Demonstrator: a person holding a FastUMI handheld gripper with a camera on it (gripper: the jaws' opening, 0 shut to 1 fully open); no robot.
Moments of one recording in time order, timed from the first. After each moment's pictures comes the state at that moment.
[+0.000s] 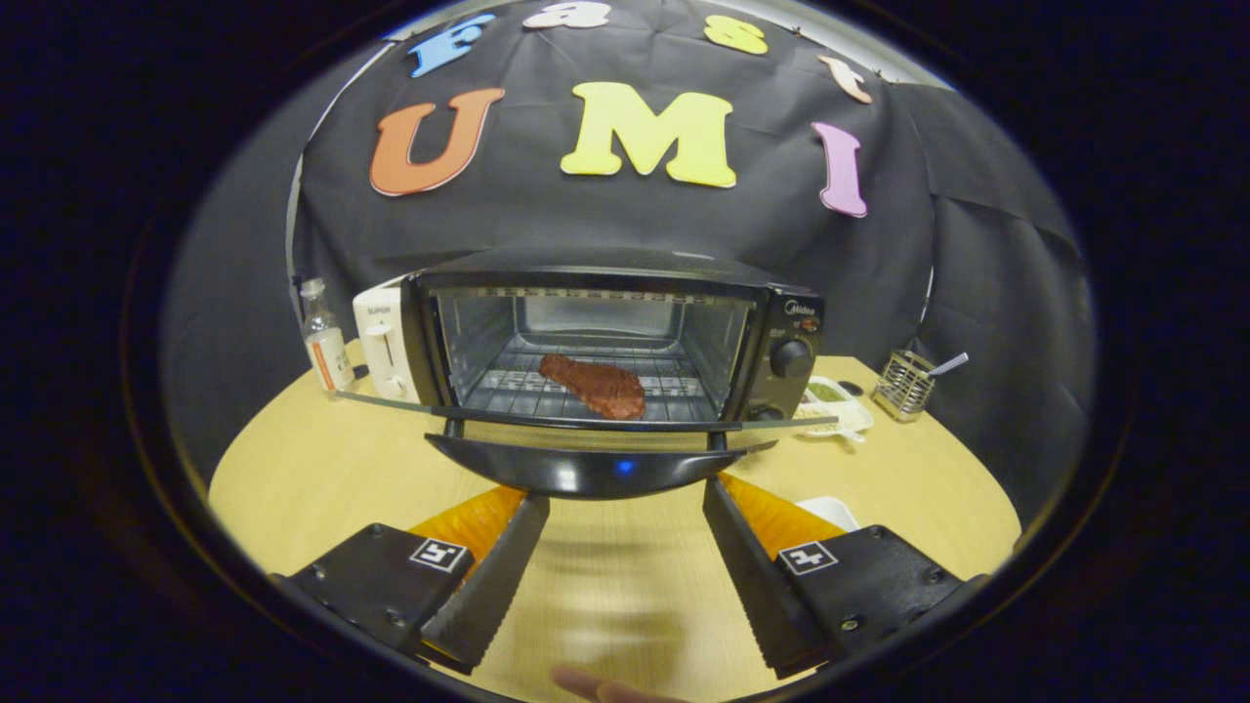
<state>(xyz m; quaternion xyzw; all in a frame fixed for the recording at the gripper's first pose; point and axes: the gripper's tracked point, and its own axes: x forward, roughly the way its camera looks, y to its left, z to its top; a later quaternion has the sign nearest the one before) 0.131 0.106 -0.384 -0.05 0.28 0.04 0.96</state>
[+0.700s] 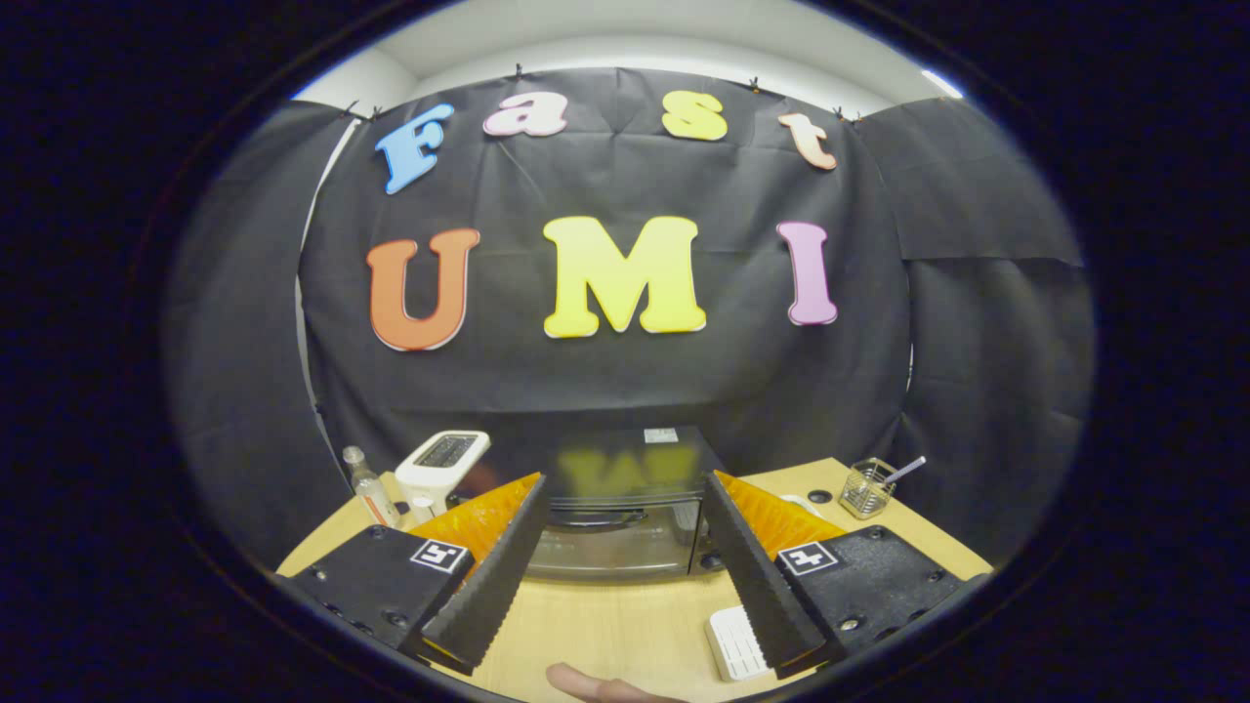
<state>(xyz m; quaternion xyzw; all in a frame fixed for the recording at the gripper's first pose) 0.123 0.073 -0.149 0.01 0.13 0.06 0.99</state>
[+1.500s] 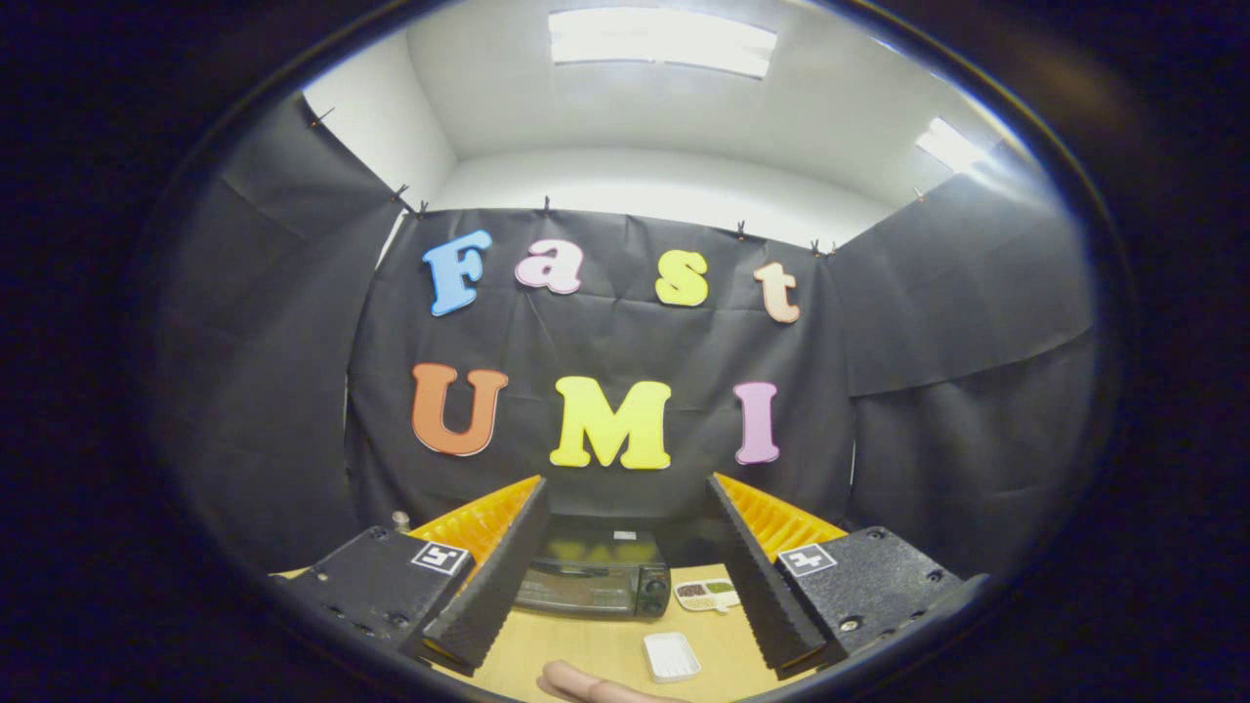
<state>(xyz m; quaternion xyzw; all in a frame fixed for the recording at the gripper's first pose) -0.074 0.032 -0.024 -0.04 -0.06 0.08 0.99</state>
